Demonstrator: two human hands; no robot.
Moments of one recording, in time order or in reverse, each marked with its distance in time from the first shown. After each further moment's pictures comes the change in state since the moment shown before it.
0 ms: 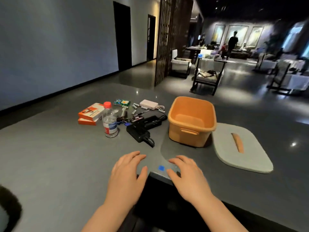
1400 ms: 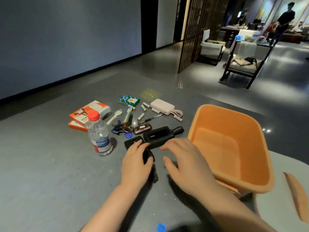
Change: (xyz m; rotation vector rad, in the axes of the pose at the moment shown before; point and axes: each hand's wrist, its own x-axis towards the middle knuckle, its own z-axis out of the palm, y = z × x) left_hand 0.211 -0.053 0.123 -0.059 0.057 -0.255; right_hand 0.215 0.011 -0.022 -0.010 0.023 -0.466
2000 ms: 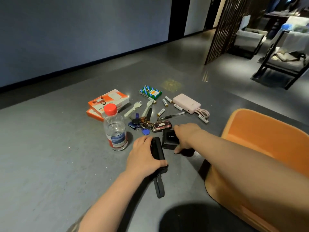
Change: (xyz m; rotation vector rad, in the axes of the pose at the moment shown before) left_hand 0.046 -0.039 -0.001 0.126 -0.151 -0.215; right_hand 0.173 0.052 0.085 -0.585 -0.780 0.018
